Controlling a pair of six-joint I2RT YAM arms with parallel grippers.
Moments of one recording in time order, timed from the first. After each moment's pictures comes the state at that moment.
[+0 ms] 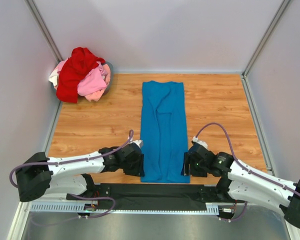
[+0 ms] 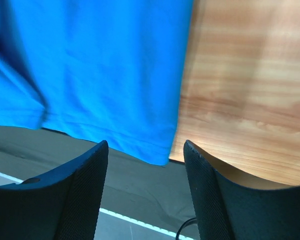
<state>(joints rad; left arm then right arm) -1.07 1.16 0.53 -0.42 0.05 -0.89 0.93 0.83 0.49 -0.77 0.07 0.93</state>
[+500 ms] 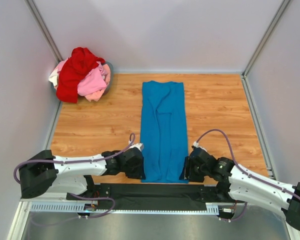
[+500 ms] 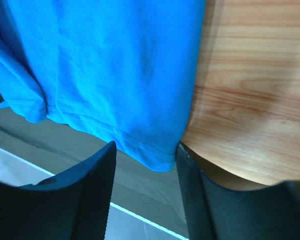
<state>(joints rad) -1.13 1.21 0.47 -0.28 0.03 -0.99 0.93 0.75 0.32 -0.62 -0.08 1.04</state>
